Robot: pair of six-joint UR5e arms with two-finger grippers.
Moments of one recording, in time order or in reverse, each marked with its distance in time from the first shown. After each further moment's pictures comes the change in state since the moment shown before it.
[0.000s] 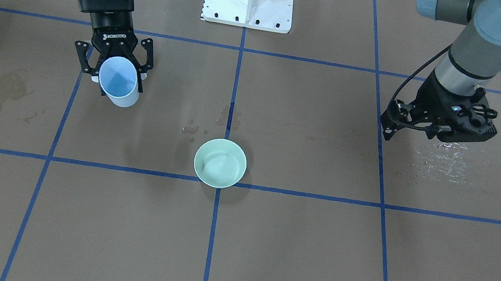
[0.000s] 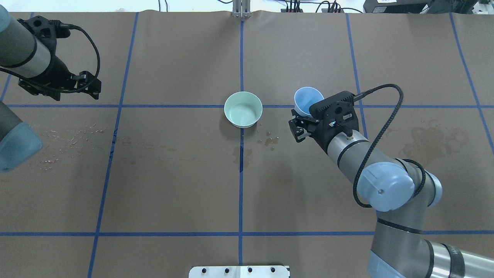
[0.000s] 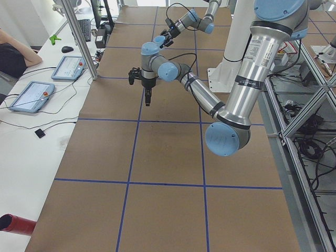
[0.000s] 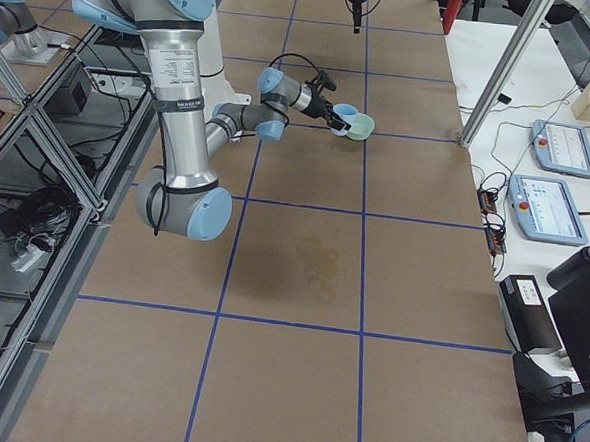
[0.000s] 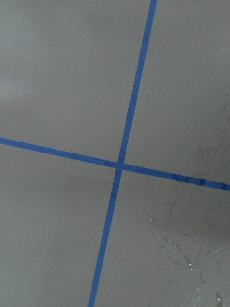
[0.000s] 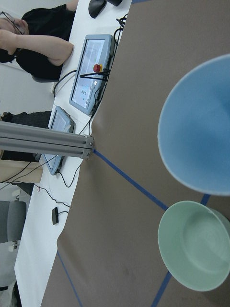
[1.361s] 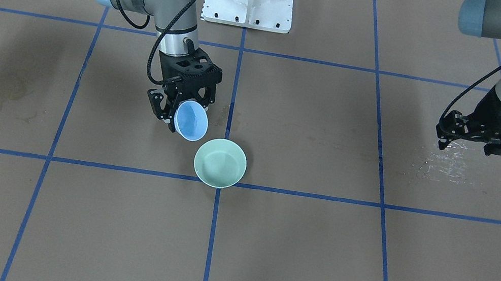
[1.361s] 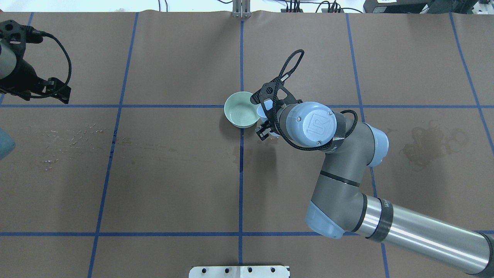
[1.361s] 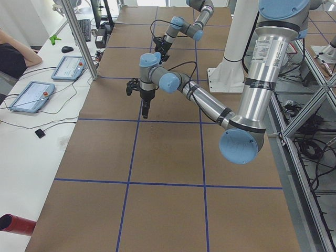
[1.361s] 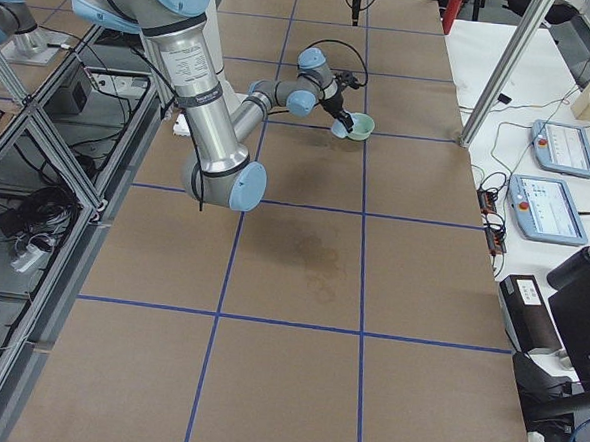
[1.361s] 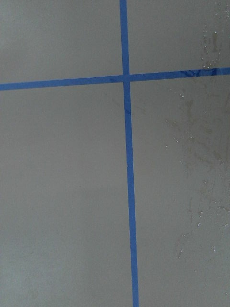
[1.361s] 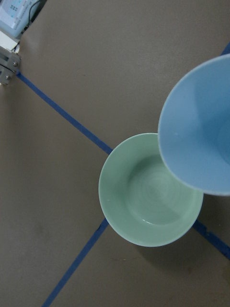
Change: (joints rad) left arm -0.051 0.090 0.008 -0.043 -0.003 0.140; right arm 0.116 0.308 -0.231 -0.387 0.480 -0.162
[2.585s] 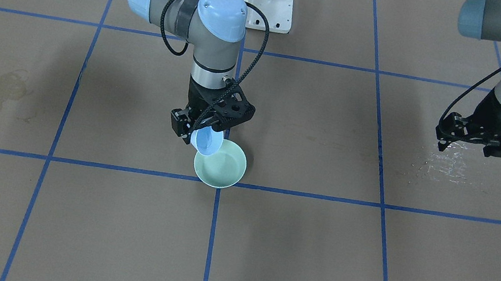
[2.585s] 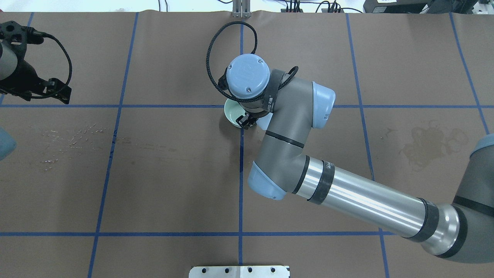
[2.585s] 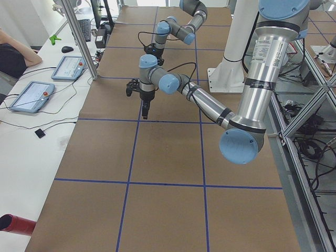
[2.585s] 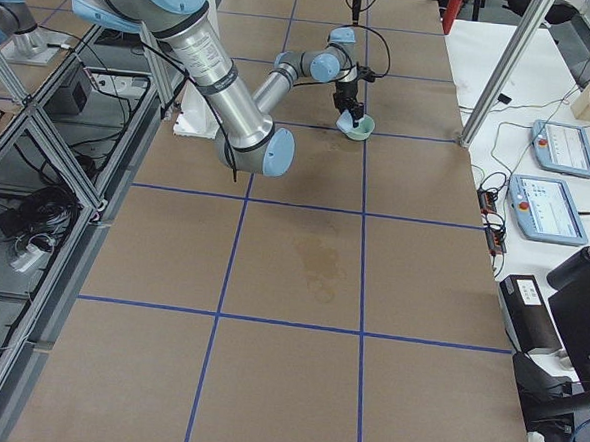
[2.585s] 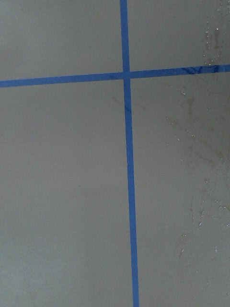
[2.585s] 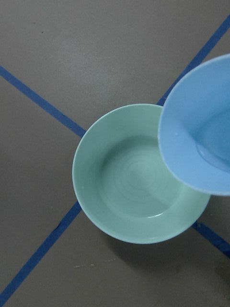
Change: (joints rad) left arm 0.001 0.002 0.007 -0.012 0.000 -0.001; right arm 0.051 0.293 -0.220 -0.409 0.142 -0.174
